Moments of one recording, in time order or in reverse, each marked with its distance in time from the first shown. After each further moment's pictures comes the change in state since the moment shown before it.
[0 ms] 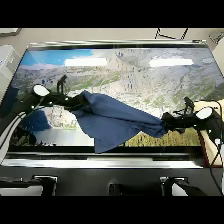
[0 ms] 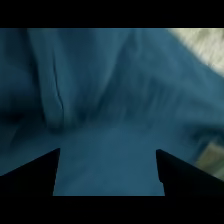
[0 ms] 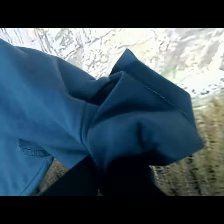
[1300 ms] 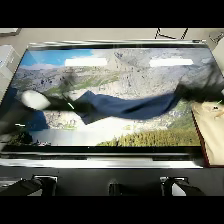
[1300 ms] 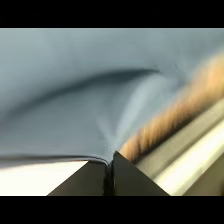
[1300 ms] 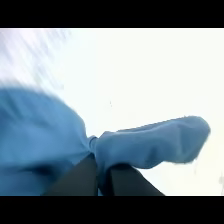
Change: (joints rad) left arm -0.269 0.380 0.043 0.164 0.132 -0.060; right arm 0.000 0.080 0.503 0.012 0.028 -0.016
